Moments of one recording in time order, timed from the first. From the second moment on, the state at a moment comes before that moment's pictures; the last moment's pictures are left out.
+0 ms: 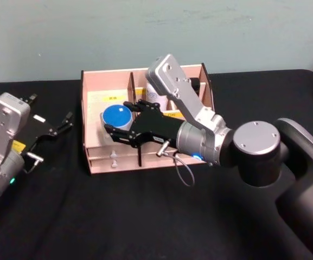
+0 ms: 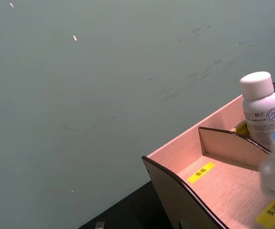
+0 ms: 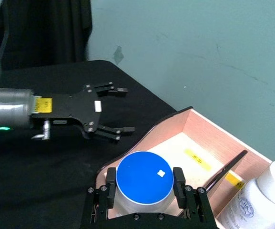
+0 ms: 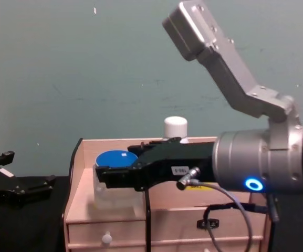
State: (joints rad) left arm -0.20 0.60 0.45 -1.41 -0.25 -0.12 0.03; right arm 0.40 0.27 -0.60 -1.53 0.17 0.33 0.42
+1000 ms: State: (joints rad) left arm -0.20 0.60 0.45 -1.41 -0.25 -0.12 0.03; right arm 0.46 0.18 -0.59 -1.39 0.10 0.31 0.41
